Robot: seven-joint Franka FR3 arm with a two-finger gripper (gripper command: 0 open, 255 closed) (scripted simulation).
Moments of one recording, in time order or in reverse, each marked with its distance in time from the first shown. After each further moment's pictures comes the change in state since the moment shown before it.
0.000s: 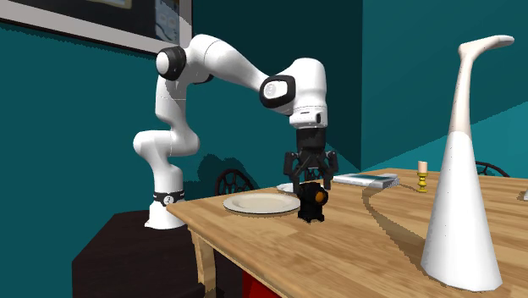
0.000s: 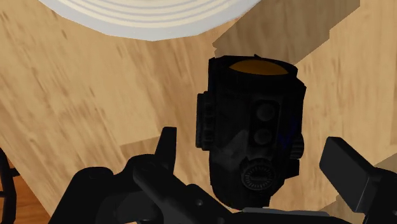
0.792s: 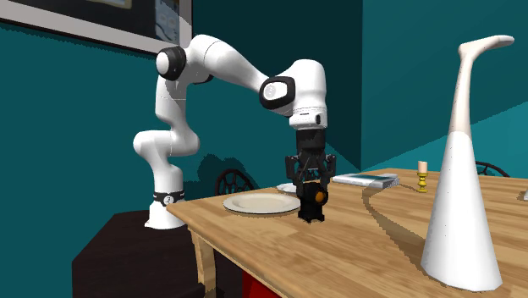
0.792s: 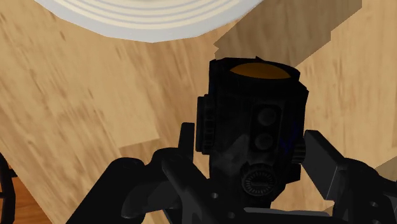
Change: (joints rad) arm 0.000 0.001 0.000 -0.007 -0.001 0.009 0.001
